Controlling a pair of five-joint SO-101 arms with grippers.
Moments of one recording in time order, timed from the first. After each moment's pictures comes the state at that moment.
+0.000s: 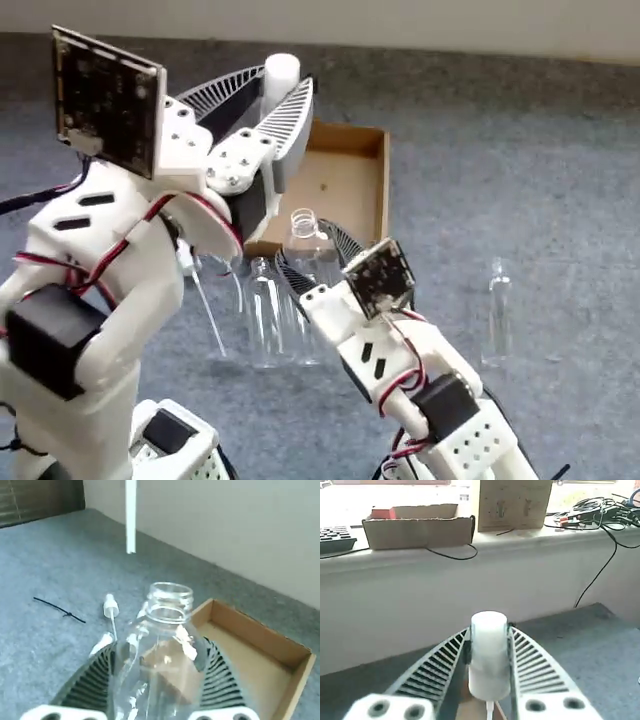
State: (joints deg) left arm 24.5 -36.6 -16.7 66.7 8.1; right arm -38.4 -82.2 72.1 27.7 6.2
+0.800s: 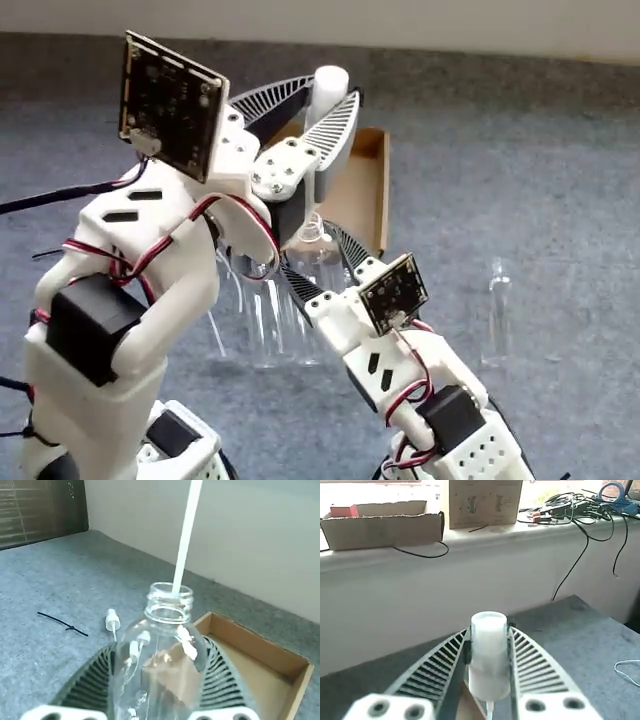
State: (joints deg) left arm 30.0 -36.6 -10.9 61.0 8.1; right arm -38.5 -87.6 74.6 27.7 5.8
